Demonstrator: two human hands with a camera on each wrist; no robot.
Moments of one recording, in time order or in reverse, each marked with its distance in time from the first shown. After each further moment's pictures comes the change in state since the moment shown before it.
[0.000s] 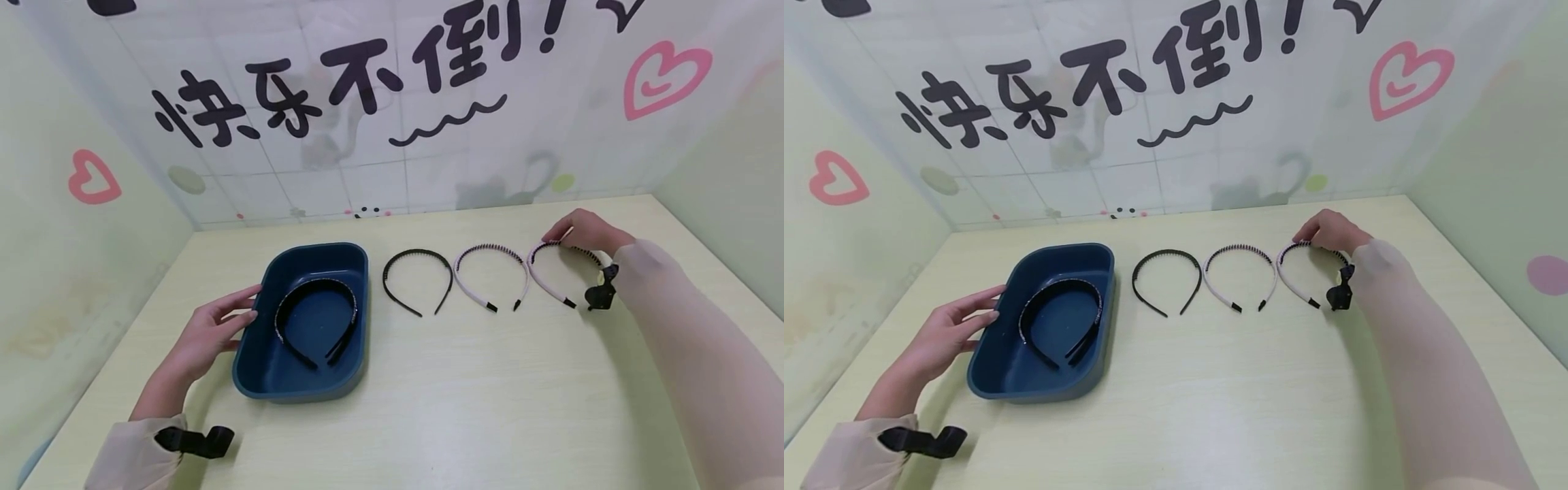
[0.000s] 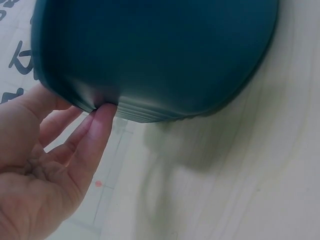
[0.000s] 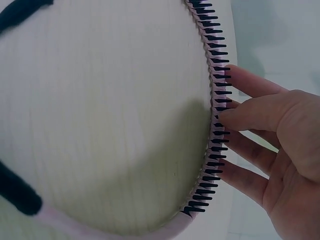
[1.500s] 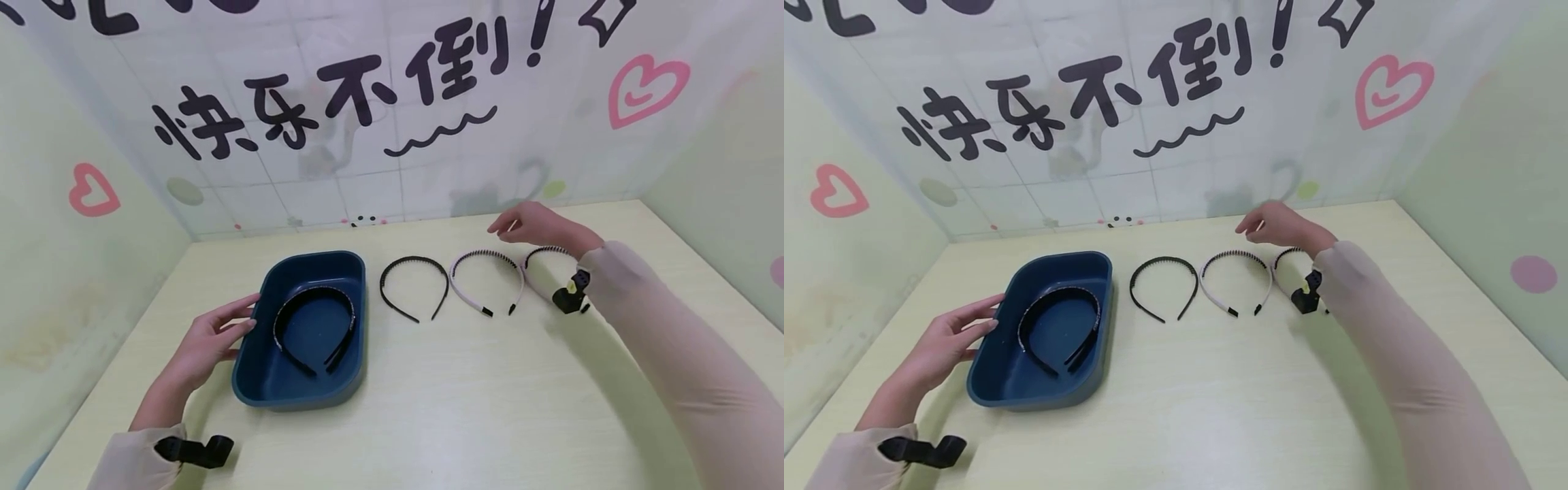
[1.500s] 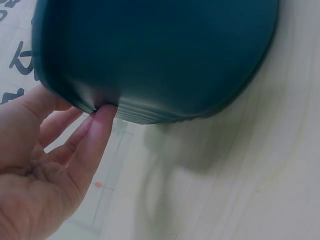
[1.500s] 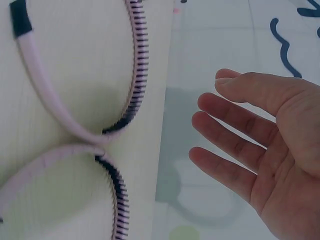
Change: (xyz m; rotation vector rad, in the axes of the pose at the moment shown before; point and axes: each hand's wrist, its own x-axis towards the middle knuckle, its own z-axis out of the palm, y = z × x) left_hand -0.003 0.001 0.001 -0.016 0.001 0.002; right_hand 0.017 -0.090 -0.002 0.125 -0.025 -0.086
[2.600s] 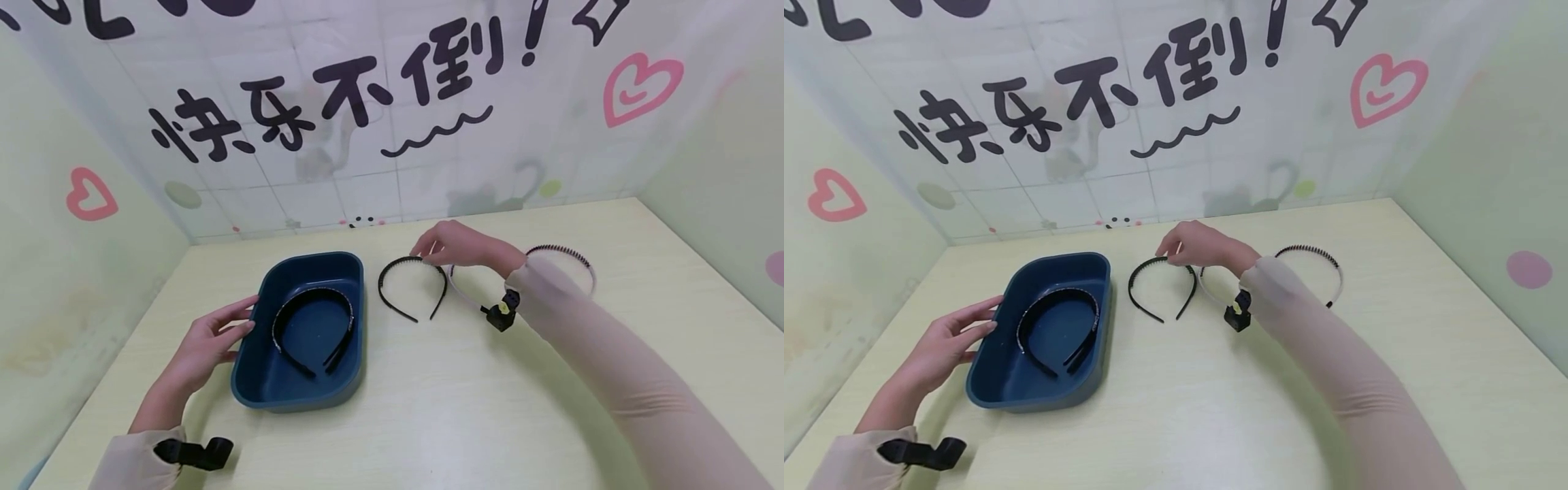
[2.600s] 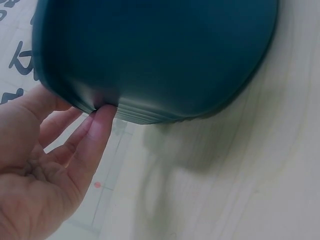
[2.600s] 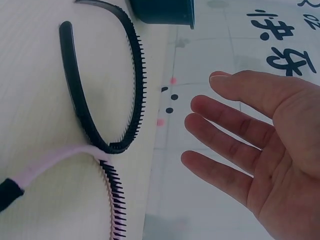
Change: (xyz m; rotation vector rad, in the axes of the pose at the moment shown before) left_hand 0.000 0.000 0.001 0.013 0.006 -0.015; right_hand 0.046 -0.078 0.060 -0.022 -0.137 -0.213
